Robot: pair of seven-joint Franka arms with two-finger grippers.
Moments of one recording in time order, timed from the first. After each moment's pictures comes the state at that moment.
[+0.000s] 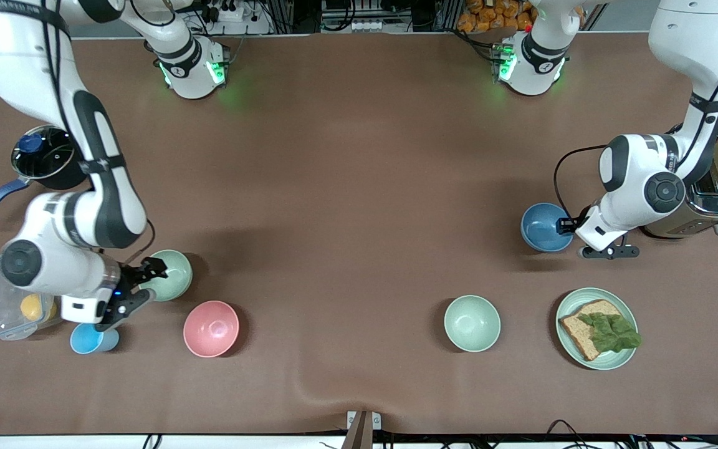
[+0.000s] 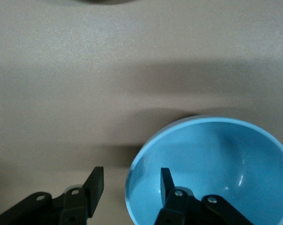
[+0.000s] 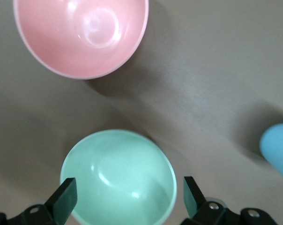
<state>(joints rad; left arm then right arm) 0.10 0.36 -0.08 -2.17 0.09 2.40 -0.06 0.07 0.65 -0.05 -1.56 0.06 2.14 -0.65</state>
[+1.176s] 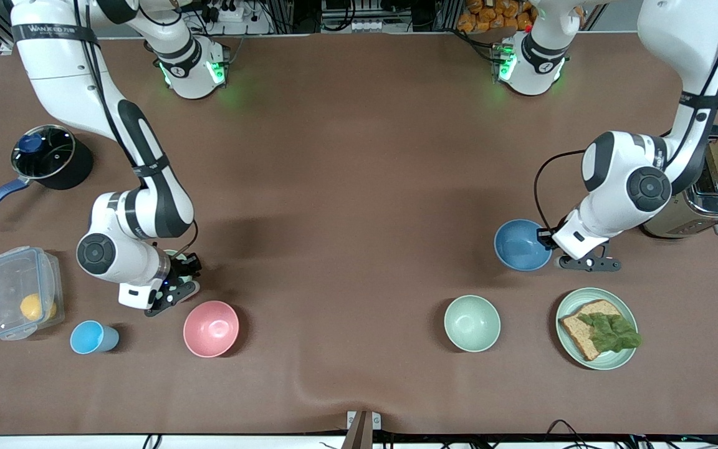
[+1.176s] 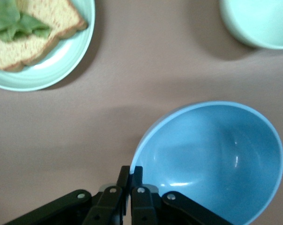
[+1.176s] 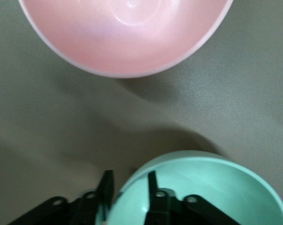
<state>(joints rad) 0.08 0.32 -0.25 -1.98 0.08 2.27 -0.11 0.14 0.65 -0.04 -1.71 0.07 2.27 -0.50</state>
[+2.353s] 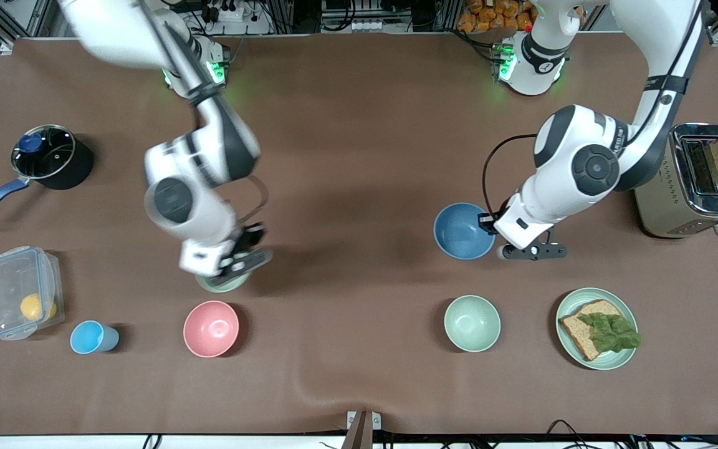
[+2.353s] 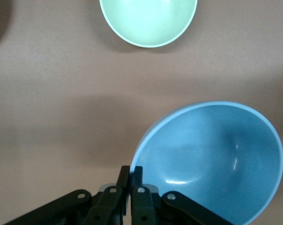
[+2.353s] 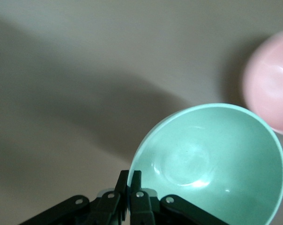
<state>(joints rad) 0.02 0.33 -0.42 -1.83 0.00 2.10 -0.40 0.50 0.49 -0.02 -1.63 0.08 2.13 -0.08</state>
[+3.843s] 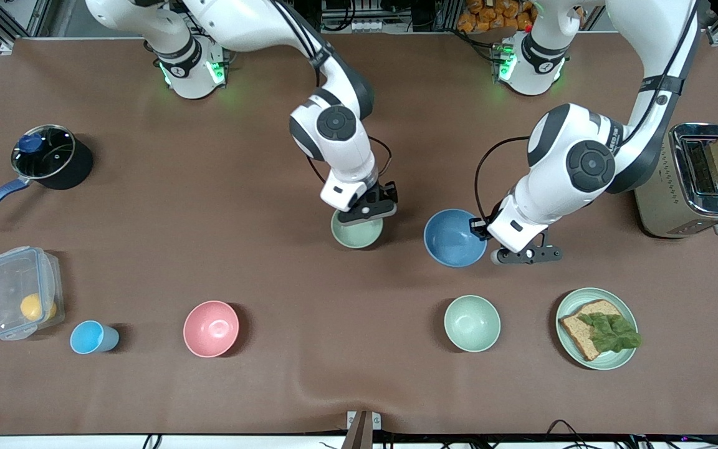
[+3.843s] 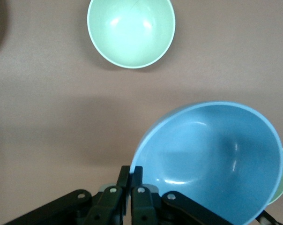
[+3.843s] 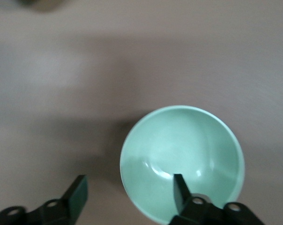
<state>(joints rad) 0.00 0.35 -0.43 -1.75 0.00 2.11 -0.48 0.84 0.60 -0.05 -1.59 0.12 2.37 0.66</state>
